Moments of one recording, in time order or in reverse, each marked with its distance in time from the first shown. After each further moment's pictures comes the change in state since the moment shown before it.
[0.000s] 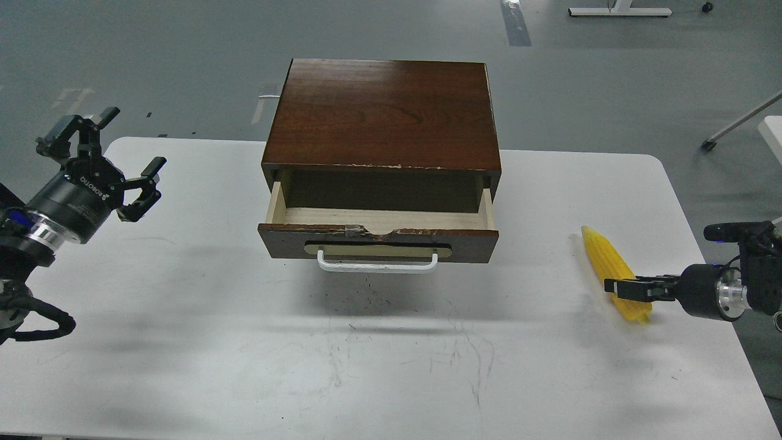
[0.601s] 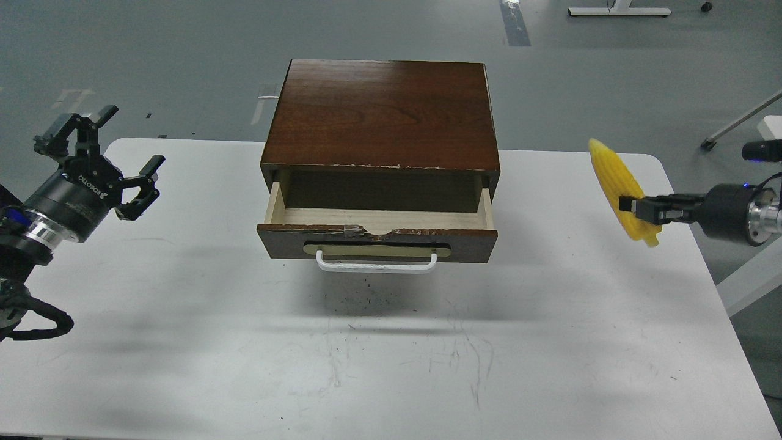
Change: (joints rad) left arm -0.001 0.009 -0.001 -0.018 0.000 0.000 0.000; right arm 0.387 -0.181 -0.005 0.218 0.003 0.015 0.000
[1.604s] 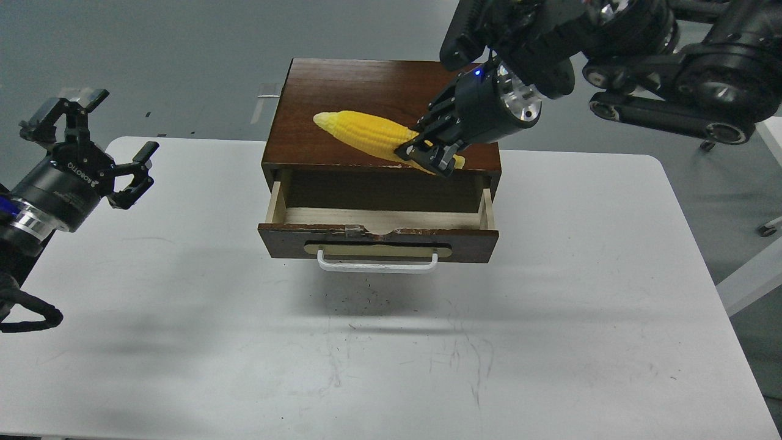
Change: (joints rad) left arm 0.000 0.040 -0.025 -0.044 0.000 0.000 0.000; right arm 0.720 0.742 -0.482 0.059 -0.061 0.004 0.000
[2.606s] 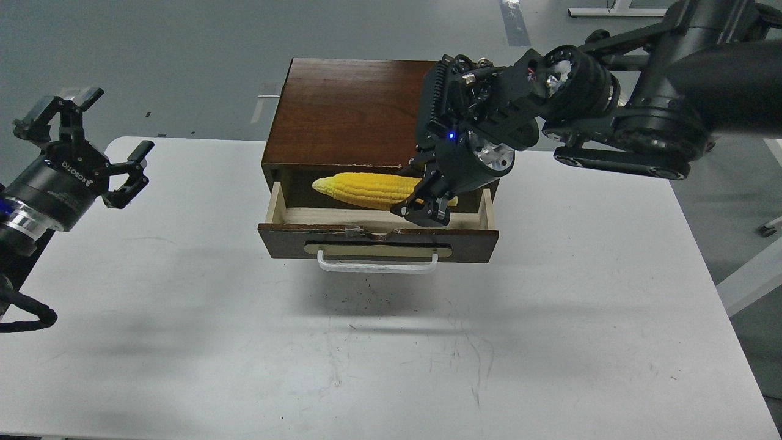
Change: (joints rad) left arm 0.001 0.015 -0.001 -0.001 0.000 0.000 0.000; right arm -0.056 0.101 -0.106 -0.033 -0.039 -0.100 0.000
